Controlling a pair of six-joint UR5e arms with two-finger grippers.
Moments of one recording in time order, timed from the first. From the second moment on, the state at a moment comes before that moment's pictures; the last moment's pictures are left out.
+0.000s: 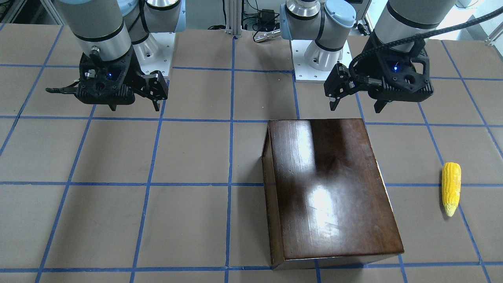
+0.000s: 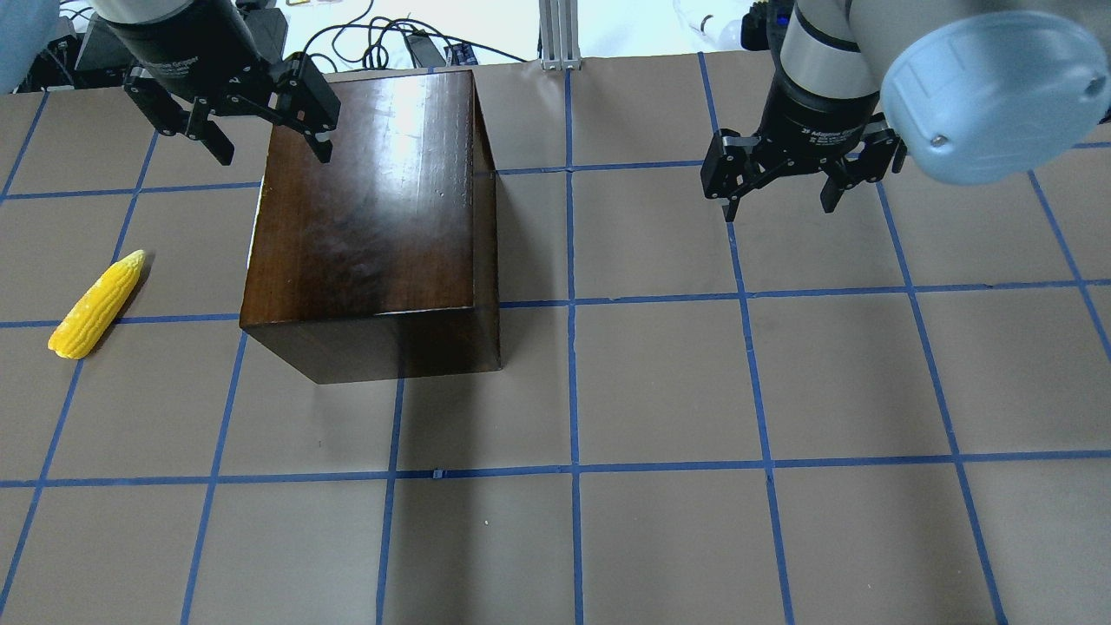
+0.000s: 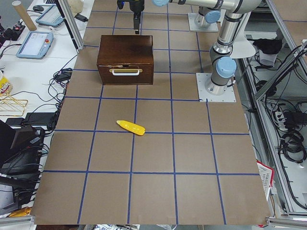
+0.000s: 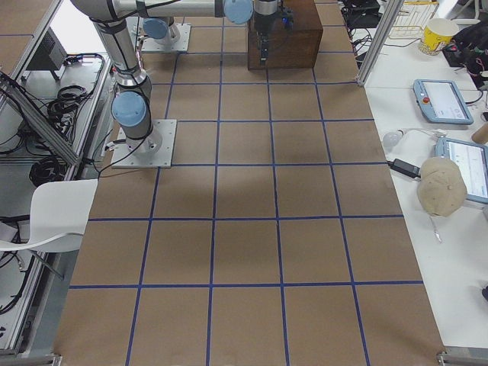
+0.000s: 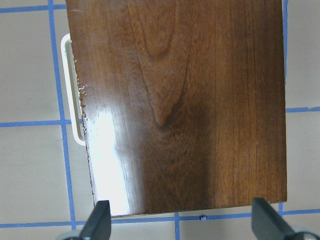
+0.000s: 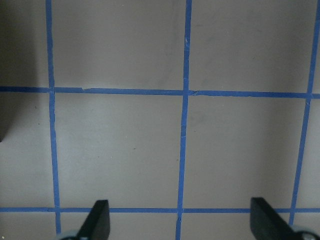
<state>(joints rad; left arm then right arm) -1.55 -1.66 -1.38 -1.65 1.57 0.05 1.66 -1.53 1.57 -1.60 -1.60 0.06</state>
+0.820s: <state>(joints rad) -1.45 -1.68 -1.31 -1.66 1.56 0.16 1.66 -1.53 1.57 -1.60 -1.60 0.06</state>
